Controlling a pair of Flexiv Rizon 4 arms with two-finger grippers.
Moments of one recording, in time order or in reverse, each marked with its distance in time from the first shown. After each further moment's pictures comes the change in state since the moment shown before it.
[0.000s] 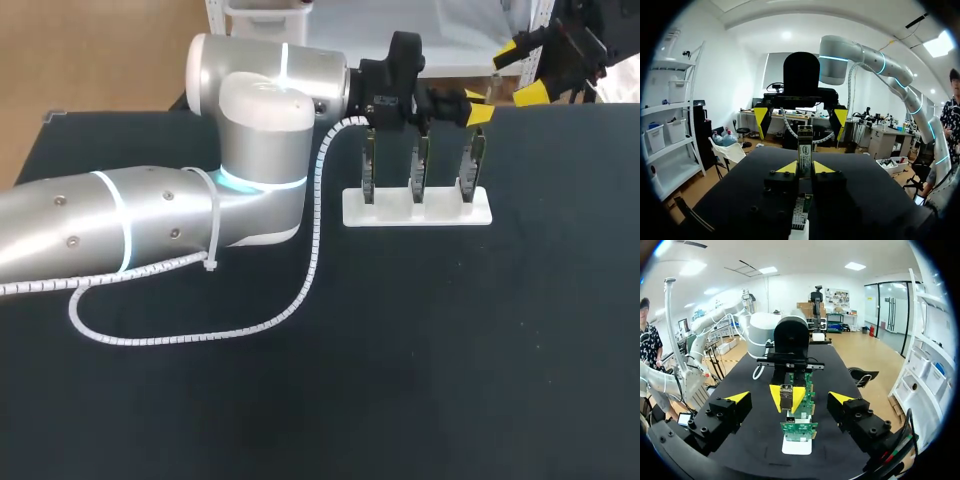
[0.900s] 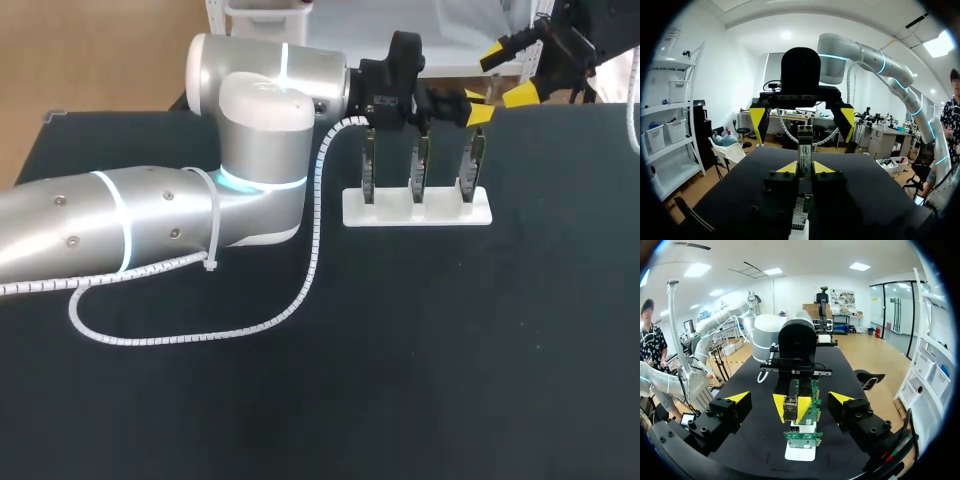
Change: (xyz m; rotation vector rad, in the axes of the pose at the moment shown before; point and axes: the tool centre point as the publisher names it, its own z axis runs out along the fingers) left arm 0.000 0.000 0.000 0.000 0.000 0.000; right arm -0.009 0.003 0.013 -0.045 -0.009 -0.005
